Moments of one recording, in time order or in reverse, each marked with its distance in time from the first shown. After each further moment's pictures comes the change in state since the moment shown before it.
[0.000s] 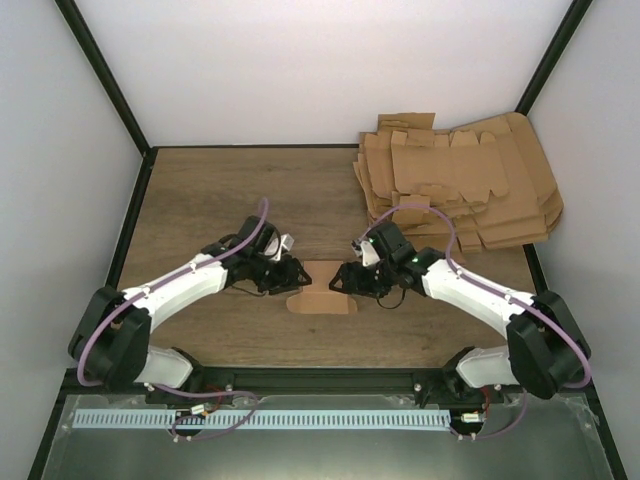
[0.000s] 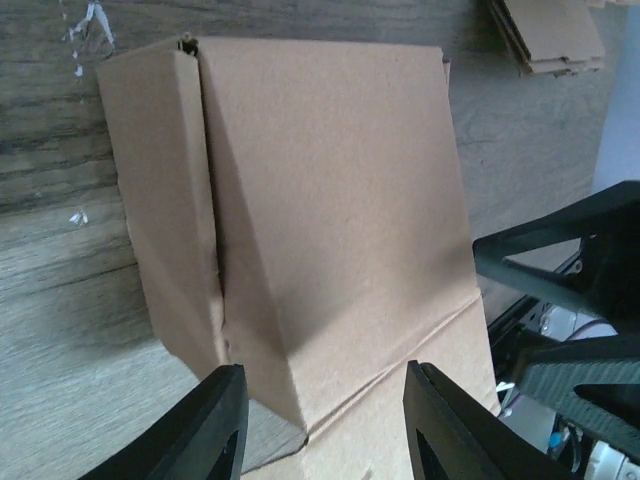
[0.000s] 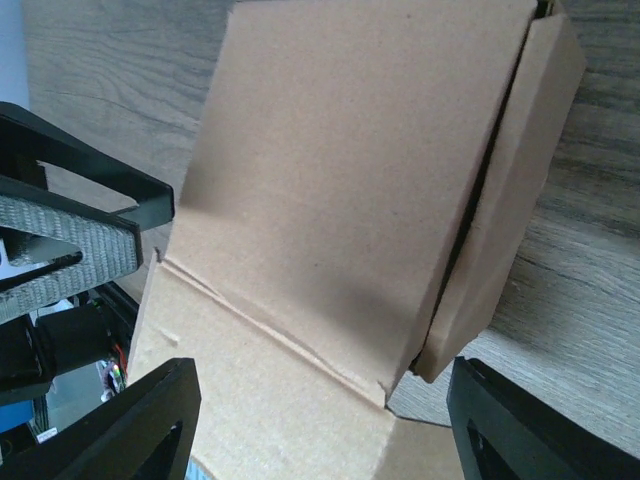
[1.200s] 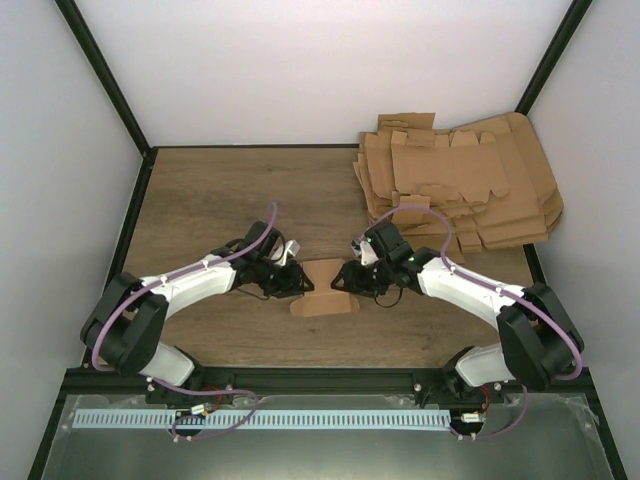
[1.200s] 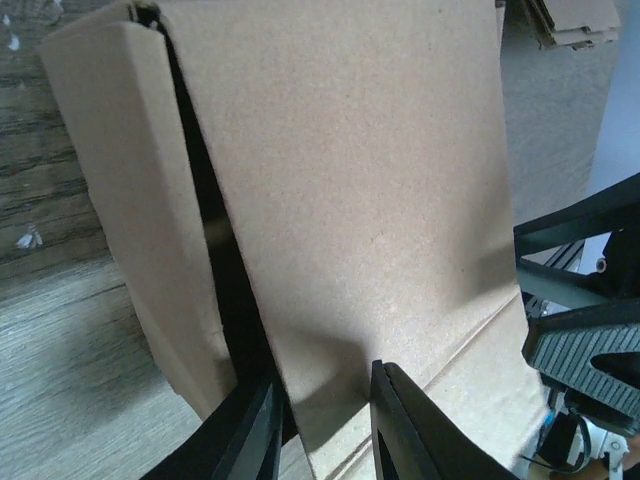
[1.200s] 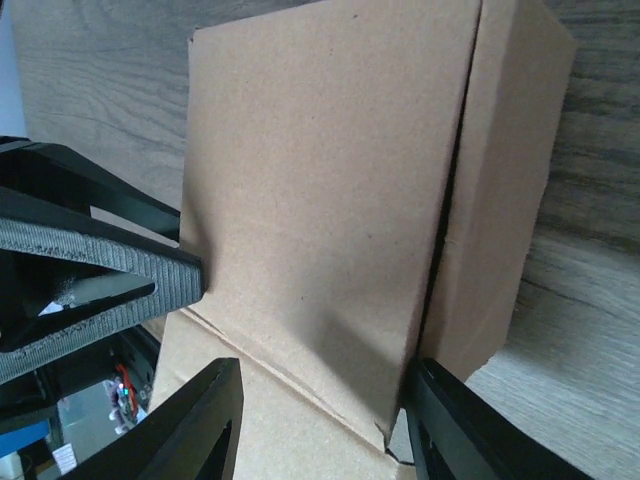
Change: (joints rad) left arm -0.005 0.106 -0.035 0.125 0.068 0.004; right arm -0.006 0.064 -0.010 0.063 -0.020 0.049
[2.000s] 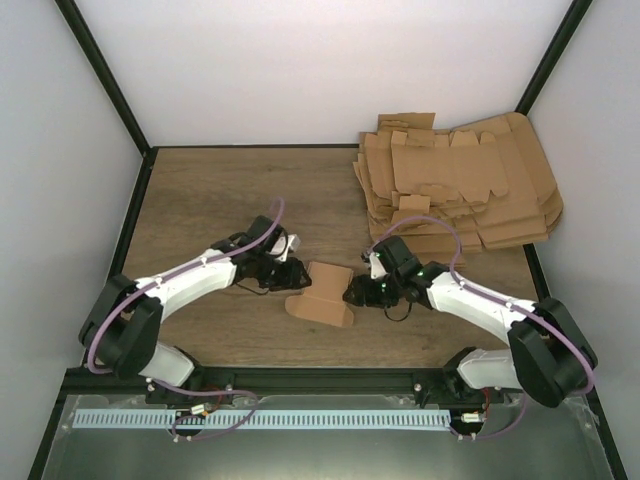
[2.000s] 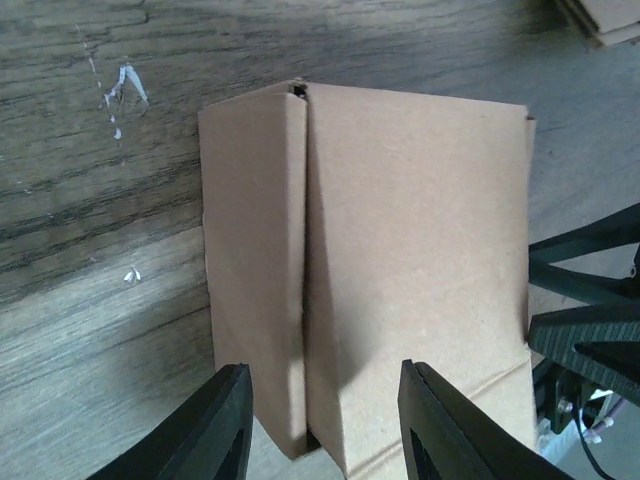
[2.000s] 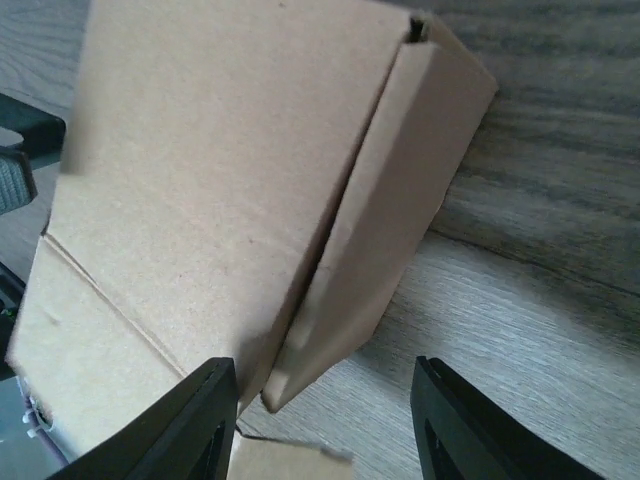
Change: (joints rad) left arm -0.019 -0.038 0.084 -0.149 -0.163 0.158; right arm 0.000 -0.110 -0.124 -0.012 0.105 -0.077
